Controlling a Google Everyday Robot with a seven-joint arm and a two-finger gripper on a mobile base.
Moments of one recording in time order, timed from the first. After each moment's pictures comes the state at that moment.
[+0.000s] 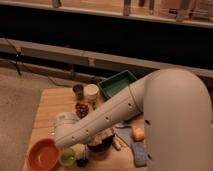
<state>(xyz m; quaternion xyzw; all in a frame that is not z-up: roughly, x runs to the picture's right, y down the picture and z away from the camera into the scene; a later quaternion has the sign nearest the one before) -0.038 0.244 0.743 -0.24 0.17 -0.17 0.94</state>
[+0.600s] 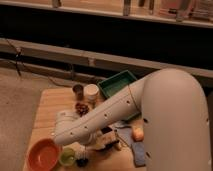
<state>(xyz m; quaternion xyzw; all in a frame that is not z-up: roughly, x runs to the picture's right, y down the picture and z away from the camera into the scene) -0.022 0.262 0.726 -0.28 0.20 -0.15 0.93</state>
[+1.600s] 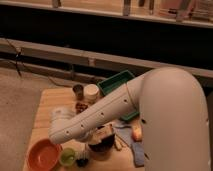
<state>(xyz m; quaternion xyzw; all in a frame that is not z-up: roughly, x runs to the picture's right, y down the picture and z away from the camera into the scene) -0.047 0.234 0.735 -0.25 0.17 -0.19 0.93</state>
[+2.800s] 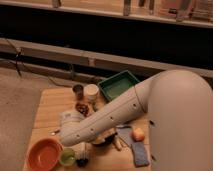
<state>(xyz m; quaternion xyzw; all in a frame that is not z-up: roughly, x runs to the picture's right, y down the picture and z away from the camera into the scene) -0.022 0.243 0.748 -0.23 0.15 -0.19 0.94</state>
